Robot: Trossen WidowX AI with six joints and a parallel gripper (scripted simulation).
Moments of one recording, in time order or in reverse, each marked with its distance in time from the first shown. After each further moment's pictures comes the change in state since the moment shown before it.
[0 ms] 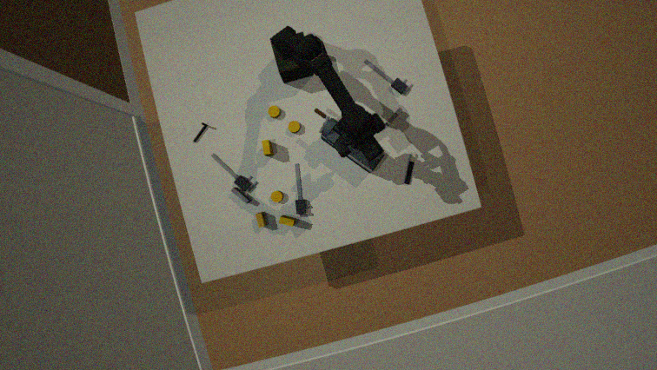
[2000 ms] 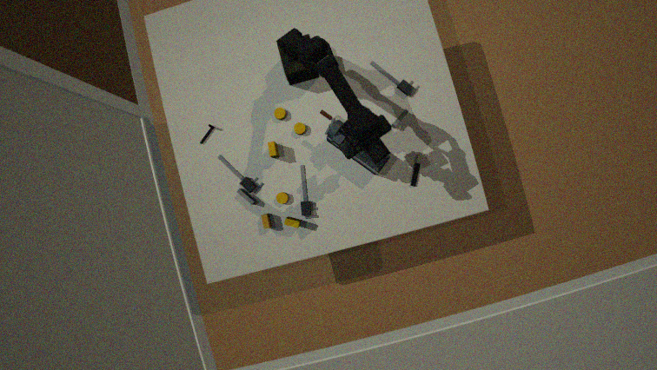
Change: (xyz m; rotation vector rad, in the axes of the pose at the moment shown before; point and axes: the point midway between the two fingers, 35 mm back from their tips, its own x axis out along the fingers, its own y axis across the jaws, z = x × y) arm 0.000 0.000 0.000 0.000 0.000 0.001
